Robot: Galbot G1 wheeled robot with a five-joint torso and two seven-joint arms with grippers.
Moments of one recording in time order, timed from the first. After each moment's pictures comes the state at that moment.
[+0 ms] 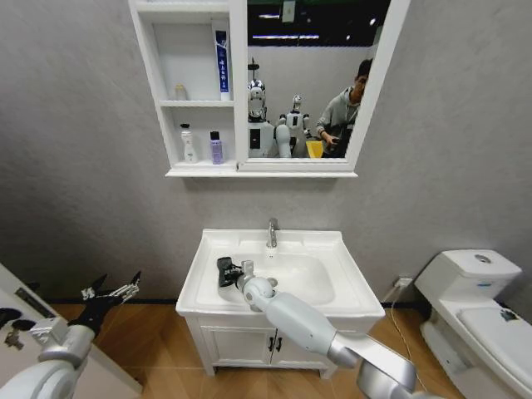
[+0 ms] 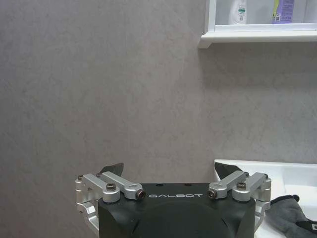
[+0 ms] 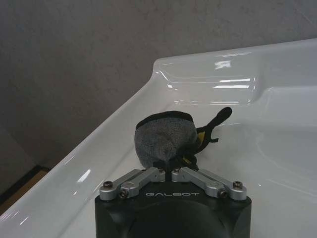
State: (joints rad) left arm 1.75 -1.08 -1.04 -2.16 -0.69 0.20 0.01; right arm -0.50 1.40 -0.52 1.25 1.02 -0.27 0.34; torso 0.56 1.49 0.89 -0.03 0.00
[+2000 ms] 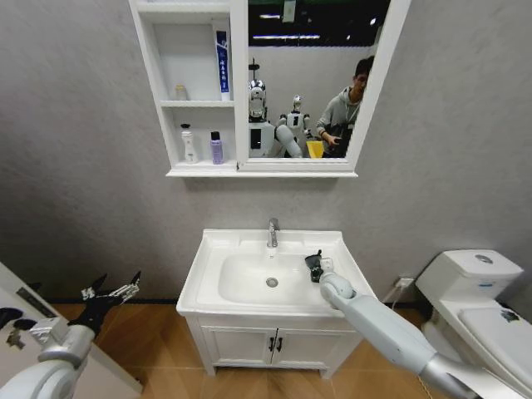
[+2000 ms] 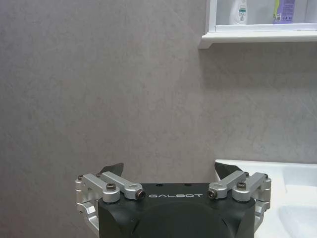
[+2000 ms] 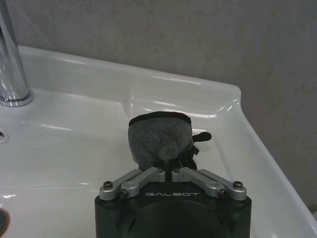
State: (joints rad) left arm 1.75 -1.08 -1.04 -2.16 -0.69 0.20 0.01; right arm -0.72 0.86 -0.15 1.53 0.91 -0.45 0.62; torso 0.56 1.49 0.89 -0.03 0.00
